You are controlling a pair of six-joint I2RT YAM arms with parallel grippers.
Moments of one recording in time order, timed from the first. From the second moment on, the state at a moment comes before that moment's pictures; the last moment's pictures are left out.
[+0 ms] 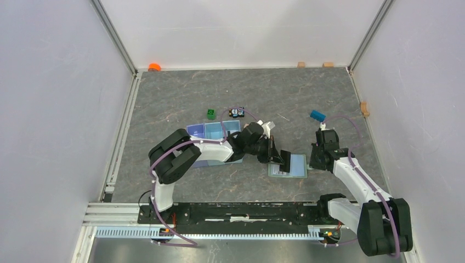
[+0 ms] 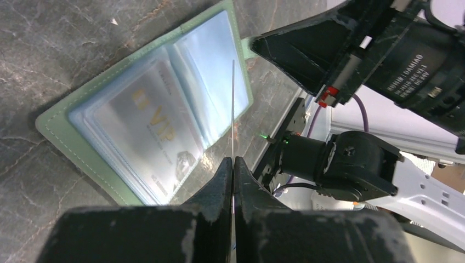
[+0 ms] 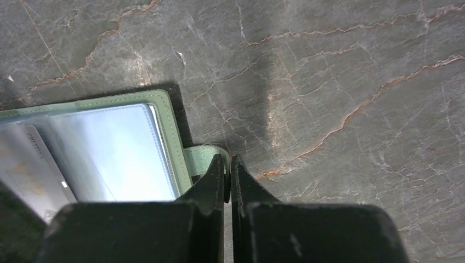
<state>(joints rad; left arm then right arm) -0.96 1.92 1.05 0.32 0.46 -0.97 0.12 1.04 0.48 -0.56 0.14 0.31</state>
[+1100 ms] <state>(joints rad) -0.96 2.08 1.07 0.40 0.50 -1.07 0.12 1.03 0.47 -0.54 0.13 0.31</state>
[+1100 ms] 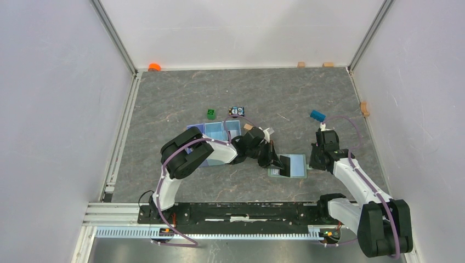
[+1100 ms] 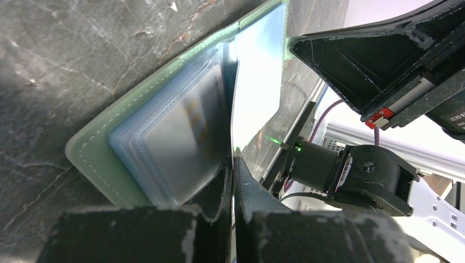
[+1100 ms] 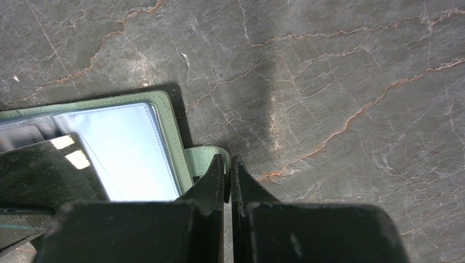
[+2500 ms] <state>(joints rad) -0.95 2.14 1.04 0.58 0.50 -1.19 0.12 1.02 0.46 -0.54 0.13 0.31</state>
